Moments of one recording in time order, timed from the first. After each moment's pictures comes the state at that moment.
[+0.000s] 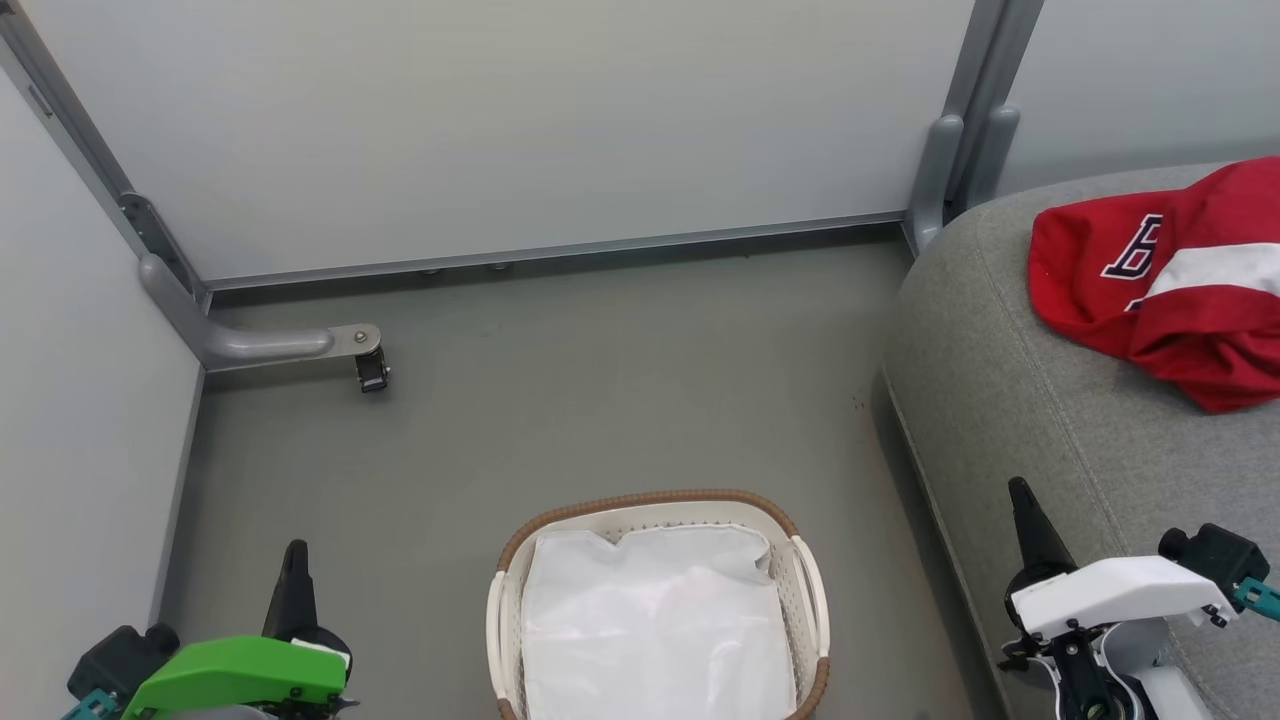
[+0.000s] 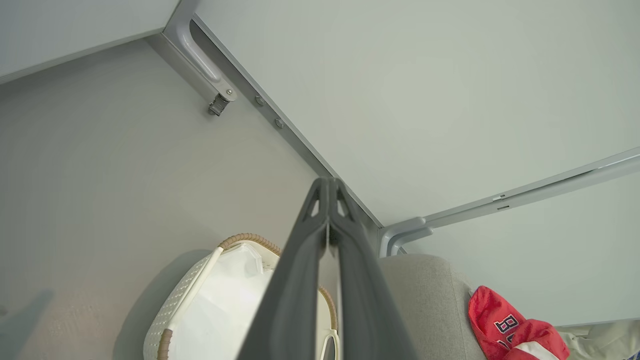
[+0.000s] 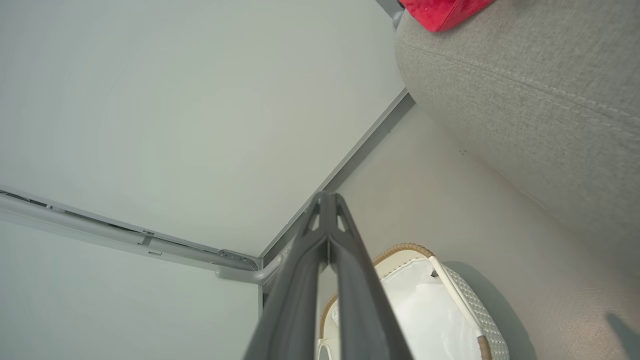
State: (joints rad) left arm -0.03 0.04 0.04 0.31 -1.01 -0.09 -0.05; right arm -0.11 -0.05 -0.02 0.32 1.00 0.13 -0.05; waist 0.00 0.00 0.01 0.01
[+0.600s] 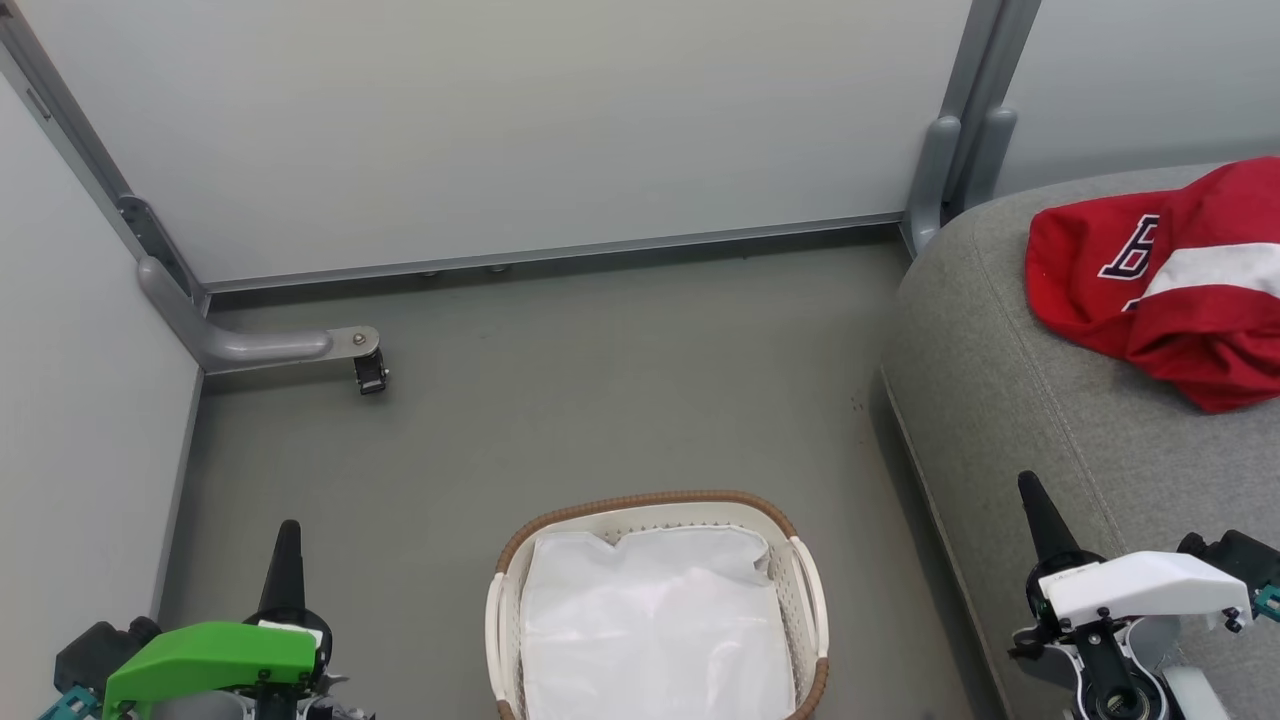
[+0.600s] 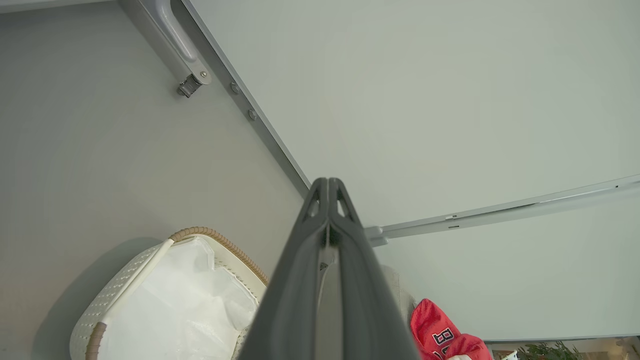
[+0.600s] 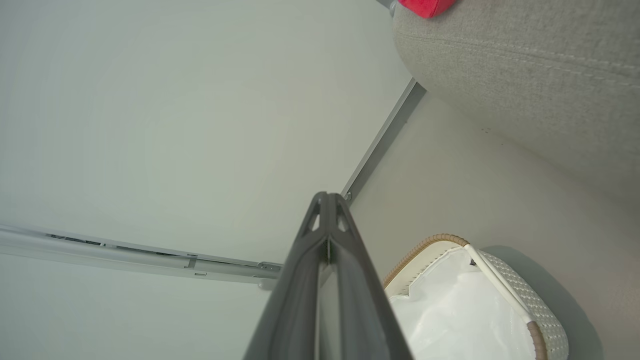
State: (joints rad) left arm -0.05 0.04 0.06 0.29 -1.19 -0.10 0.00; right arm -0.11 -0.05 -0.05 0.30 1.19 0.13 0.00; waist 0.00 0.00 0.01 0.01
